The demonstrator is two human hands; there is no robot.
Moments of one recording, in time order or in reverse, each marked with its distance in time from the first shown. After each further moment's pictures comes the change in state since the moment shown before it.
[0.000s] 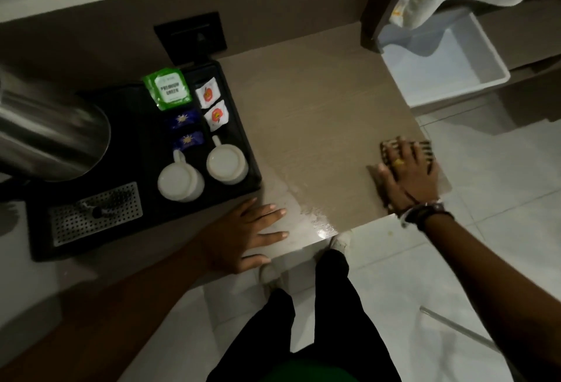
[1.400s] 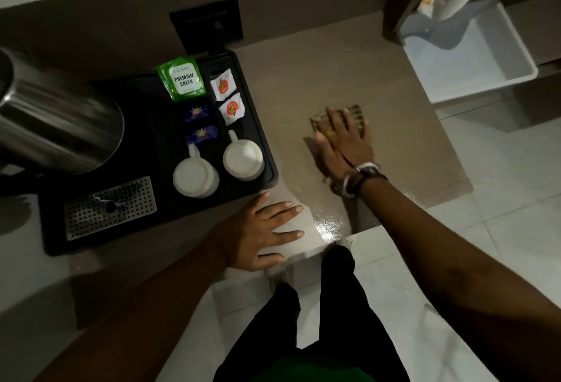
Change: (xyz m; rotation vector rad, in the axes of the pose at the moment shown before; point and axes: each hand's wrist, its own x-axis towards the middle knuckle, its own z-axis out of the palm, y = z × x) left_hand -0.004 -0.010 0.020 0.036 0.063 0.014; right_hand 0.043 -0.157 0.003 0.061 -0.014 -0.284
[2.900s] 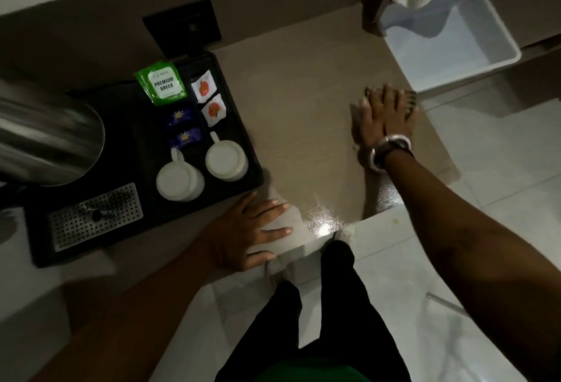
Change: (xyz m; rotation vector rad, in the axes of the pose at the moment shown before) left_hand 0.003 0.003 -0.012 0.036 -0.035 -0.012; right_hand 0.012 0.087 -0.024 0.007 0.153 0.390
